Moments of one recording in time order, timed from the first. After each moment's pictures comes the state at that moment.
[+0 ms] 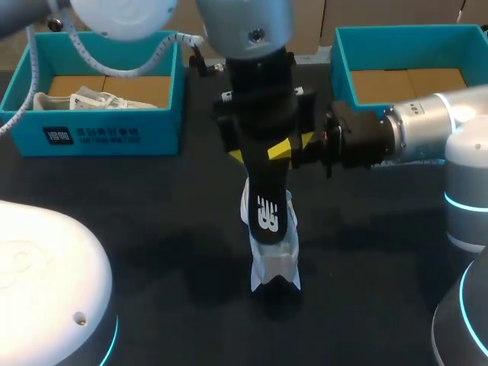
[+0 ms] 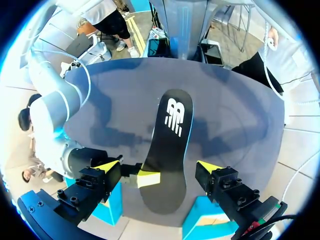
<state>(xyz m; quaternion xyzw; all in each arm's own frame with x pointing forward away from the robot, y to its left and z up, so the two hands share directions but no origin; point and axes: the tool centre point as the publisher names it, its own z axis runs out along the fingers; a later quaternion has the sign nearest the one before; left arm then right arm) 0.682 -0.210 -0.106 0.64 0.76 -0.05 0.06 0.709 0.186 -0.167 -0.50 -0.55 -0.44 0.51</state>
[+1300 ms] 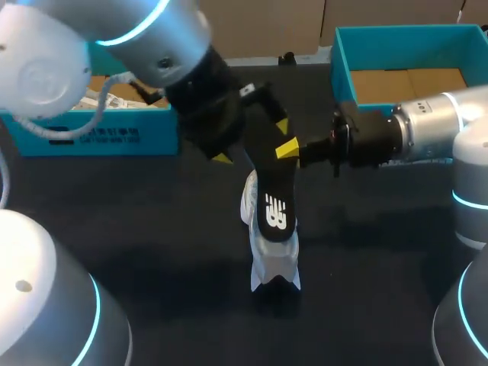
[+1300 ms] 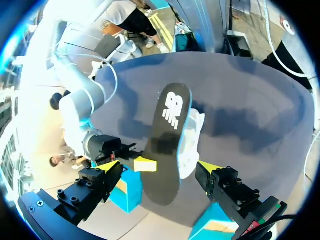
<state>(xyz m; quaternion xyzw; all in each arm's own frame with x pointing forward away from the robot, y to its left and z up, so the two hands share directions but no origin) 0.691 -0.183 -0.102 0.61 0.75 -0.16 0.21 0.714 0.172 -0.169 -0.51 -0.54 -0.43 0.50</state>
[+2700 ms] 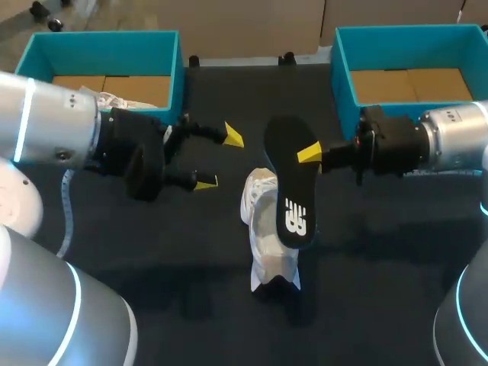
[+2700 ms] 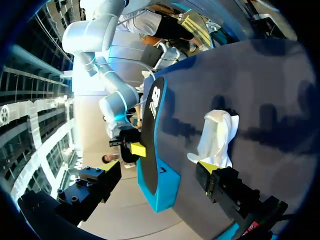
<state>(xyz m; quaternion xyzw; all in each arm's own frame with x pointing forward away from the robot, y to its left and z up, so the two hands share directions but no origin) 0.684 -0.147 -0.132 0.55 0.65 -0.34 0.40 0.694 0.138 -0.160 -0.53 -0.53 -0.45 0.50</state>
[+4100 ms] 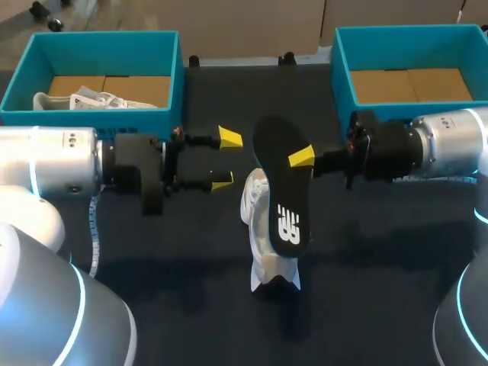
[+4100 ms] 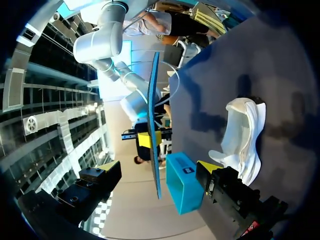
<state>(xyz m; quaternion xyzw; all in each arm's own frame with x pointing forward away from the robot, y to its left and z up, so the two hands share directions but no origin) 0.701 -0.160 -0.144 0.51 0.56 -0.41 0.50 0.671 0.161 -0.143 -0.49 -0.52 -0.46 0.52</state>
